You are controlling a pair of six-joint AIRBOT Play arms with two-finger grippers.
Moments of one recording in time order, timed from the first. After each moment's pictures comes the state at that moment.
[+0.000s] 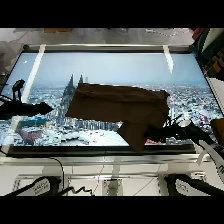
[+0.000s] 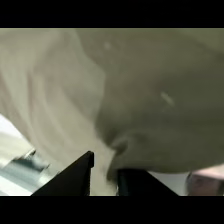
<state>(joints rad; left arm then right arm) 0.42 -1.27 1.01 0.96 -1.11 -0.91 -0.10 -1.25 0.53 -0.78 0.97 1.30</state>
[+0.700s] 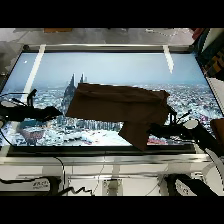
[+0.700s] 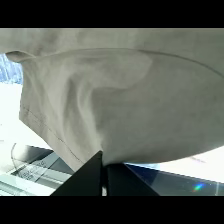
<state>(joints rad) 0.42 -1.50 1.02 0.81 -1.19 -0.92 -0.09 -1.07 0.53 -0.81 0.96 1.29</state>
